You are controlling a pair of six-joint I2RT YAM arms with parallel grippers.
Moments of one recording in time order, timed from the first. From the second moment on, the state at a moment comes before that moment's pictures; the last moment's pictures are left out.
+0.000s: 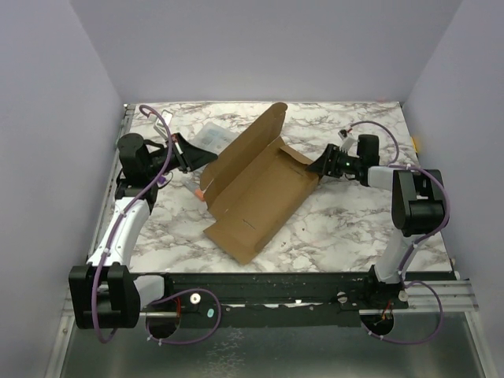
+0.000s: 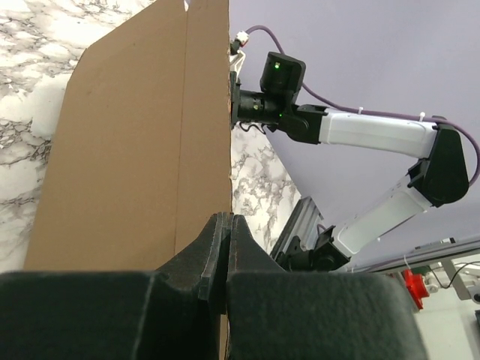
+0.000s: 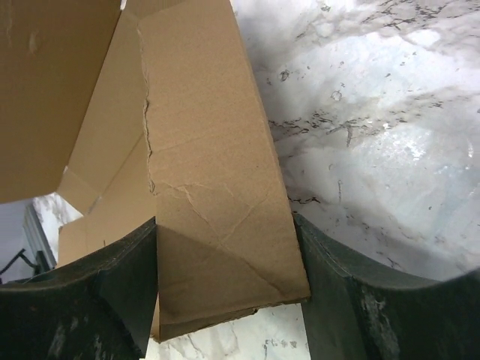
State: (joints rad) left arm 0.01 1.17 0.83 0.28 1.02 -0.79; right arm 0.02 1.87 0.96 0.24 -0.78 0.33
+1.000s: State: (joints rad) left arm 0.01 1.03 0.75 0.26 0.93 -0.87; right arm -0.06 1.89 0.92 0.32 -0.85 0.48
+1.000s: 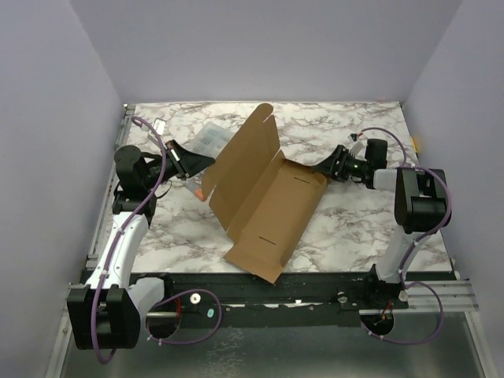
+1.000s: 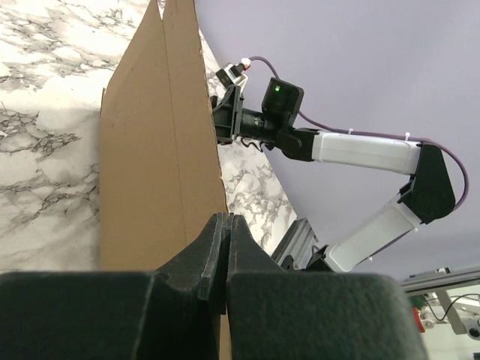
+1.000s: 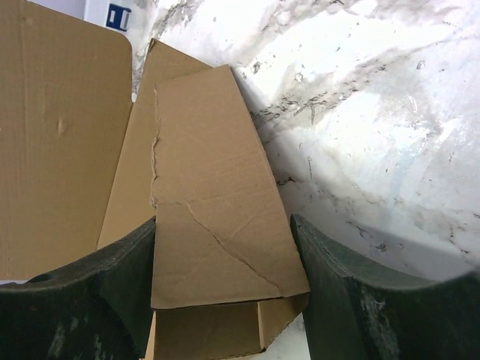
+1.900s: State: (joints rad) left arm -0.04 1.11 0.82 0.30 0.87 -0.81; right arm -0.06 1.87 0.93 0.22 -0.86 0.26
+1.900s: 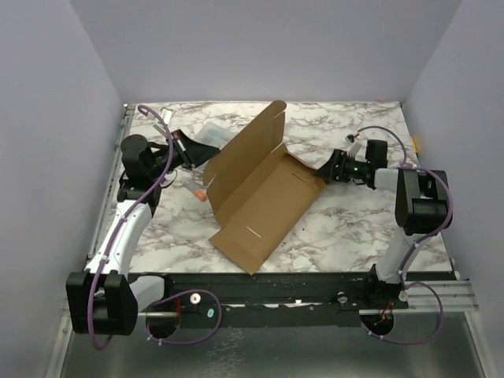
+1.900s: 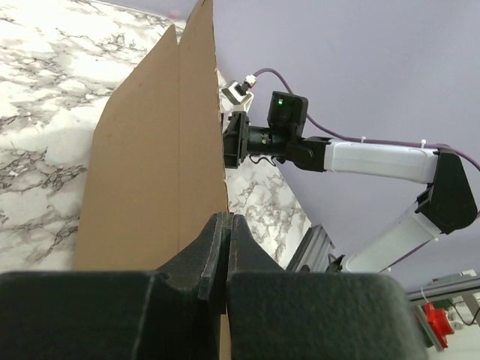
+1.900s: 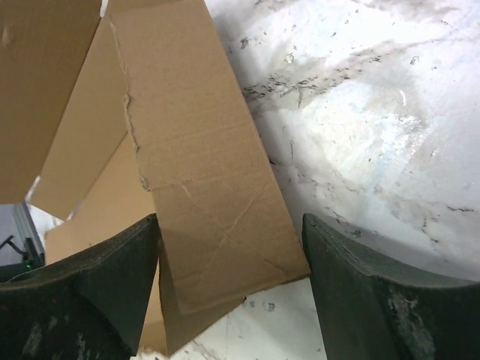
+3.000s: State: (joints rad) left arm -0.11 1.32 1.02 0.24 0.92 -0.60; right arm 0.11 2.00 1.27 0.03 -0.72 -0.22
